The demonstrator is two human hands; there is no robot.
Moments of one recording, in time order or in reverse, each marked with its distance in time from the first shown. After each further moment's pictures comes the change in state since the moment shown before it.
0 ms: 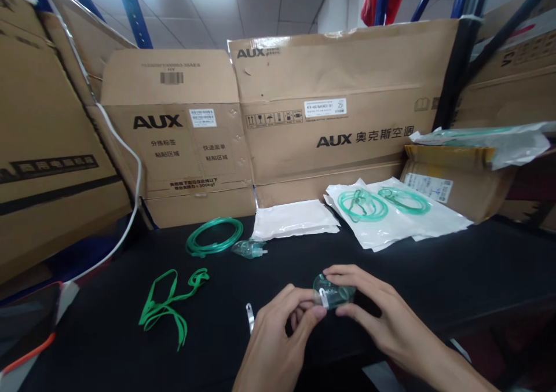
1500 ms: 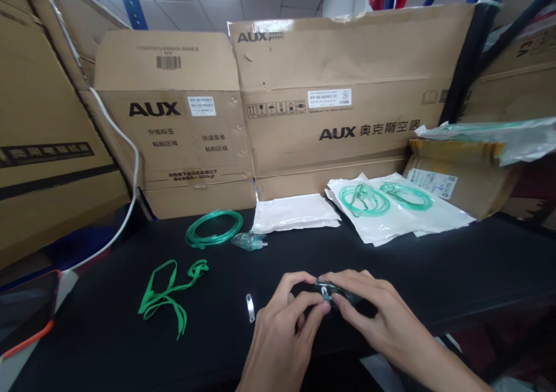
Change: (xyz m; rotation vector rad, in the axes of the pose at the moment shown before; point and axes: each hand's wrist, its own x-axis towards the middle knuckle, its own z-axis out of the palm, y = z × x) left_hand -0.004 -0.012 0.012 0.201 0.062 0.166; right_hand 0.002 -0.012 0.008 -0.115 -0.054 0.100
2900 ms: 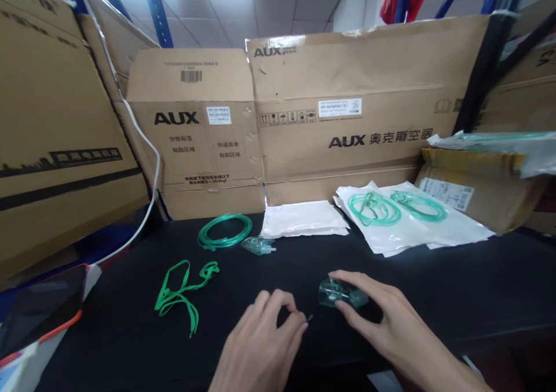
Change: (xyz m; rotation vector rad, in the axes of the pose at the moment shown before) left_hand -0.019 -0.016 -0.042 0.655 -0.039 0.325; right_hand 0.005 0.004 0.001 0.015 0.047 0.059
